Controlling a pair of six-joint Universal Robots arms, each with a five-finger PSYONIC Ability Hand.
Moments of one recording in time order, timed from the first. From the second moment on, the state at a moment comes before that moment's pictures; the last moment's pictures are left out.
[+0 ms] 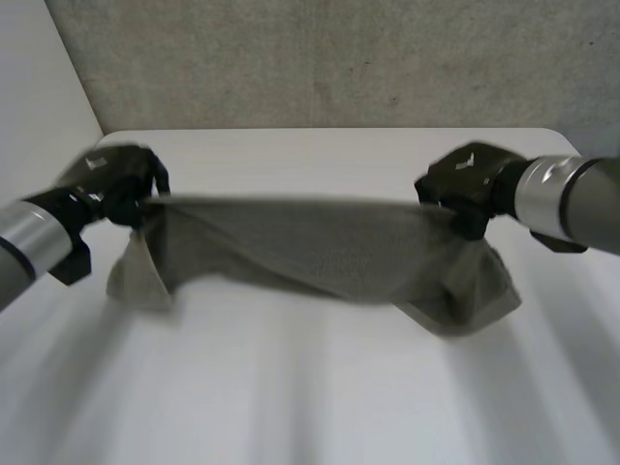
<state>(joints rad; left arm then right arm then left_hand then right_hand) 4.66 -1.76 -1.66 3.25 -1.04 3.18 1.91 -1.13 1.01 0.65 1.28 2.43 1.29 1.34 1.34 1.36 1.15 1.33 1.31 1.33 1.34 1.17</state>
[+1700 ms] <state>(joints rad) 4.54 -2.23 -1.52 3.57 -1.28 3.60 1.85 -1.23 1.60 -0.08 1.30 2.71 1.12 1.12 1.12 1.12 0.94 0.98 0.98 0.99 1.00 0.82</state>
